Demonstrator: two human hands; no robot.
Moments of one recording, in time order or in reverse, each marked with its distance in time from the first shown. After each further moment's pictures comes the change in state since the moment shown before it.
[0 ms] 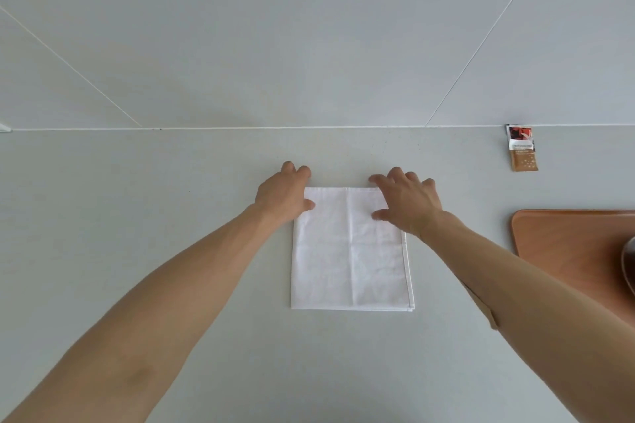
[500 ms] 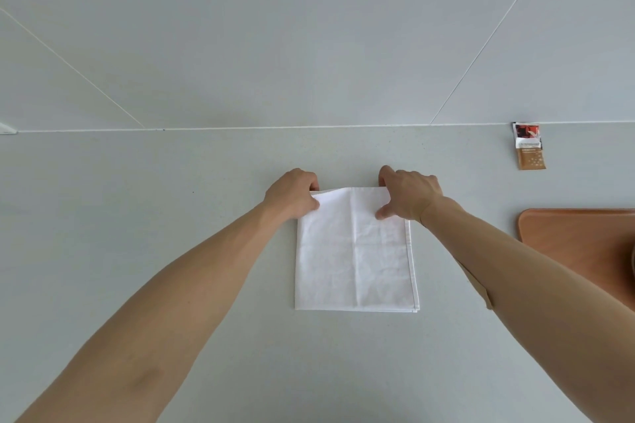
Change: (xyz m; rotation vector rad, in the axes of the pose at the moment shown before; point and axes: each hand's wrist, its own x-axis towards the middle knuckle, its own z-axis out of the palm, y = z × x) left_hand 0.005 0.006 -0.004 -0.176 -0.056 -0.005; right_hand 0.020 0.003 -0.009 0.080 -0.106 0.038
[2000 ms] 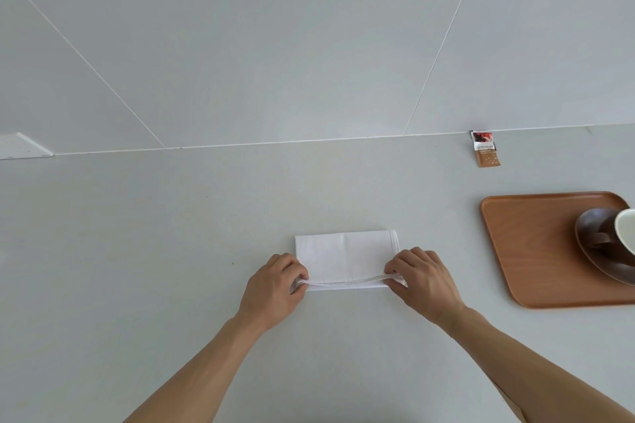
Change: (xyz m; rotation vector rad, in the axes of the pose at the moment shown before) left_hand -0.172 -0.053 0.098 0.024 0.364 0.356; right_hand -0.173 0.012 0.115 0.194 0.549 -0.266
